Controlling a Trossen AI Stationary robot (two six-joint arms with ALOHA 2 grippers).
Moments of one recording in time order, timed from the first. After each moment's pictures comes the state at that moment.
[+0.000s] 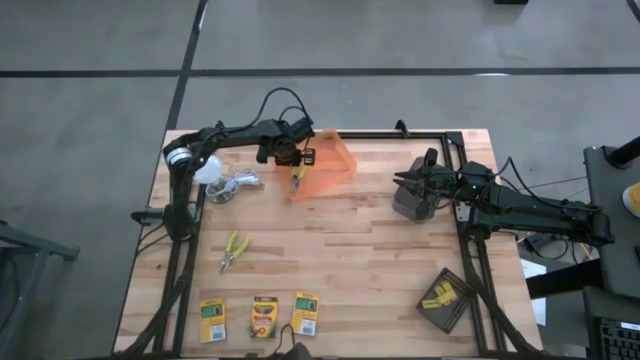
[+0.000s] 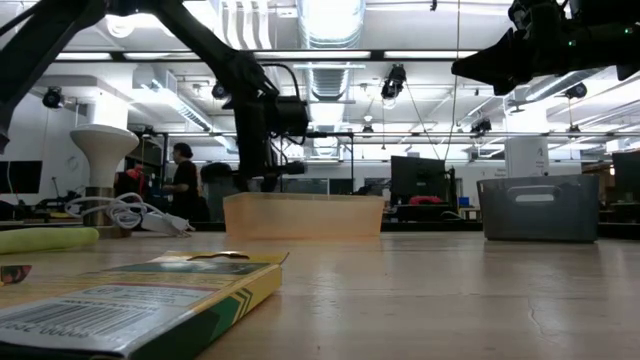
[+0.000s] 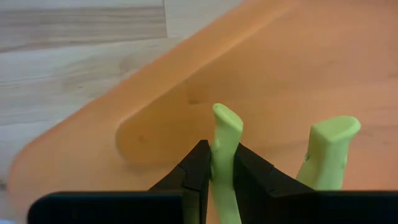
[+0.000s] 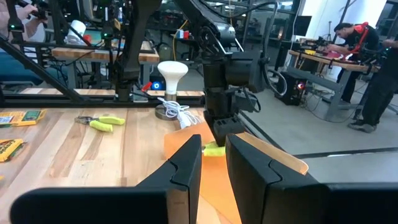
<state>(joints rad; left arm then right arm) 0.58 1.94 1.42 -0.77 -0.12 -0.90 -0.32 0.54 0.29 0.21 -0.08 -0.09</state>
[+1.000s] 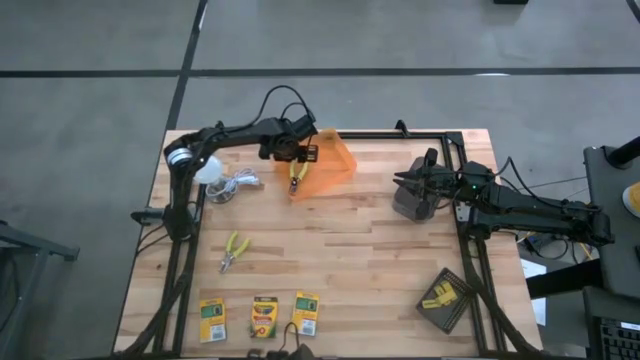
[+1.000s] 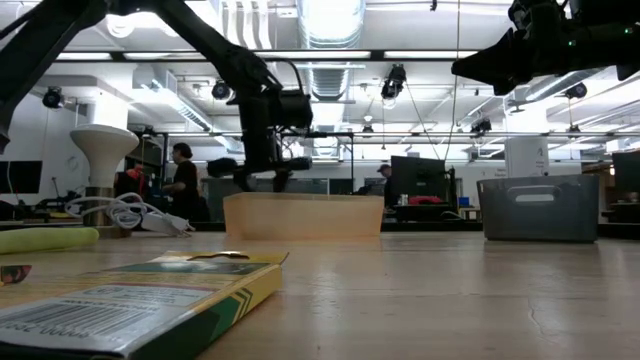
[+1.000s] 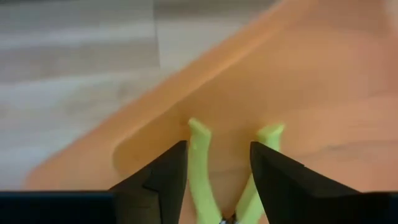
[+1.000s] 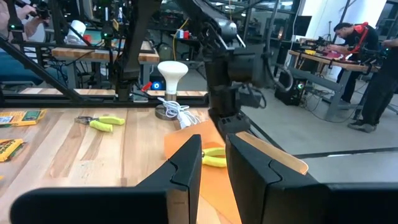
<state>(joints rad) 0.57 1.94 1.46 -0.76 -0.18 -0.87 -0.32 0.54 0.29 0.21 -0.08 -0.09</state>
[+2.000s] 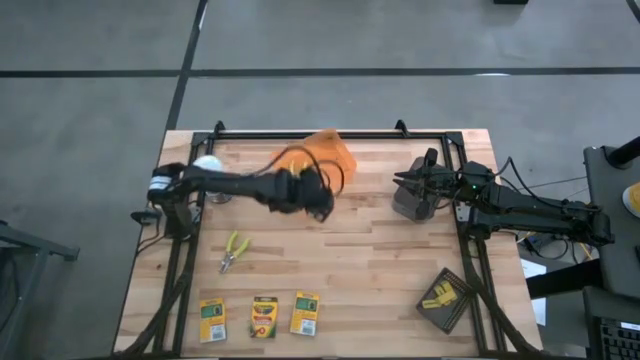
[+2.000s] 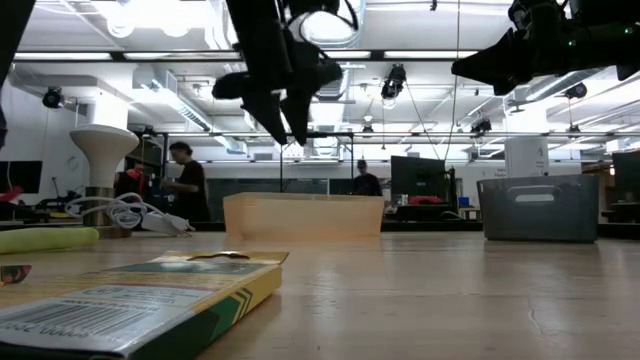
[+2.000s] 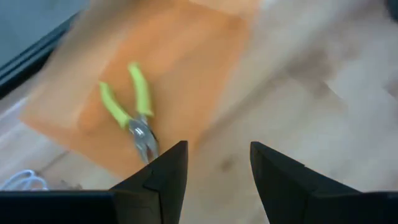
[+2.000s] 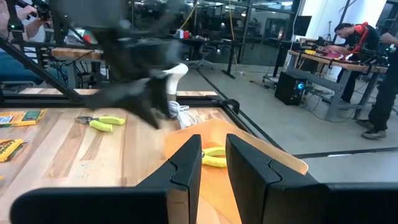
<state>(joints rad) -0.01 1.78 1.52 -0.92 -0.53 -0.81 -0.32 0.54 0.29 0.21 -0.08 -0.09</state>
